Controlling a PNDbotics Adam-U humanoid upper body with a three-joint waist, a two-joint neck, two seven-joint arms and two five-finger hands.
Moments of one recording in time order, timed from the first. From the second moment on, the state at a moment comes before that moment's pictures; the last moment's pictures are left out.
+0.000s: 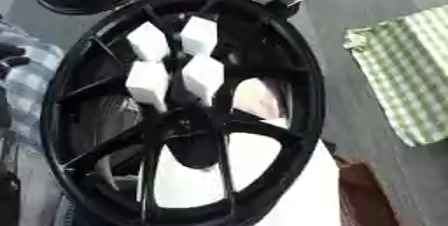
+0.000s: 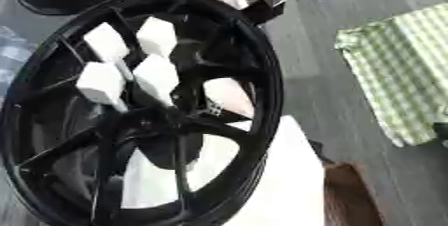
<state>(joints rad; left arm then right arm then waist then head) -0.57 0.27 0.27 -1.47 0.08 -0.16 0.12 -0.04 -0.40 -0.50 -1.37 -0.31 -0.37 0.13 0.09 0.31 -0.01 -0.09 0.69</state>
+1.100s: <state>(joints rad) -1.17 0.69 -0.27 -1.59 -0.08 -0.07 -0.47 -0.02 -0.40 -0.50 -1.40 -0.27 -0.36 0.12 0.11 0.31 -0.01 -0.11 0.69</state>
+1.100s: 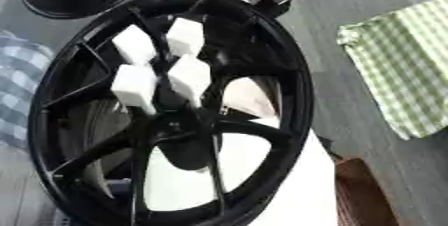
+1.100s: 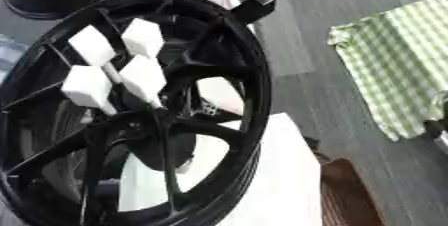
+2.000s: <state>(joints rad) -1.41 0.51 -0.56 -1.63 -0.08 0.10 -0.72 -0.01 -0.40 -0.48 -1.41 -0.25 -0.35 0.13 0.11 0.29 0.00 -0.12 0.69</state>
